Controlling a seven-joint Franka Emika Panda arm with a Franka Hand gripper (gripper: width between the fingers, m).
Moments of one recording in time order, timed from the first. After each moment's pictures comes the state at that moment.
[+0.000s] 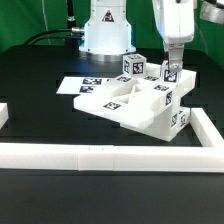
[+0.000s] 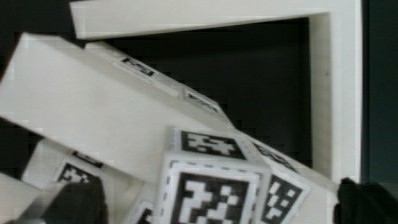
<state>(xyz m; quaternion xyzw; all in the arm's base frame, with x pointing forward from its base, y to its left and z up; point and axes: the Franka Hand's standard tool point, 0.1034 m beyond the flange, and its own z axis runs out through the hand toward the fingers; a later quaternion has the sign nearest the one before) 0.577 0.081 0.125 -0.71 0.70 -0.01 0.08</state>
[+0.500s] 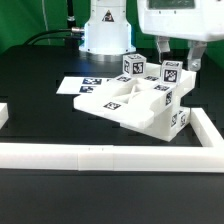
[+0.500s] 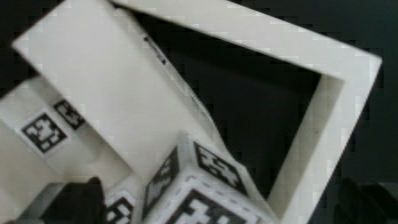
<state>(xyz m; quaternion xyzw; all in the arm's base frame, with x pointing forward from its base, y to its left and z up) 0.577 0.093 0.124 -0.84 0.53 -0.02 0.06</state>
